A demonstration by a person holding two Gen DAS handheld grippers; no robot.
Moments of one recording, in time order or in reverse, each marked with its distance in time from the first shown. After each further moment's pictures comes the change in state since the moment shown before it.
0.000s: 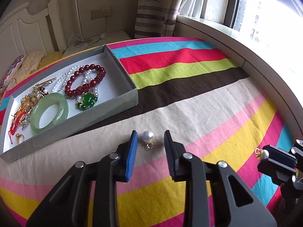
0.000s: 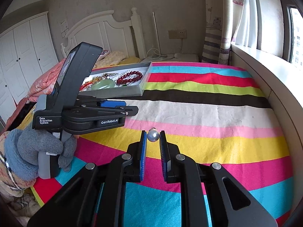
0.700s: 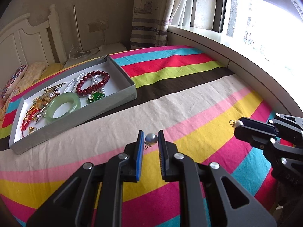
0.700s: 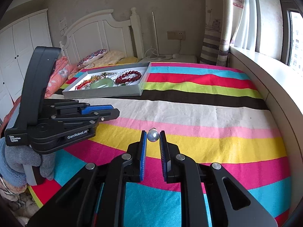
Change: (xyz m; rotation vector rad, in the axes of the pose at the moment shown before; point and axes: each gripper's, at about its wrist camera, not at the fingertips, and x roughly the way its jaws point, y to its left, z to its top) left arm -0.053 0.001 -0.038 0.055 -0.095 0.004; right arm 0.000 0.008 -0.002 -0.024 0.001 -0.029
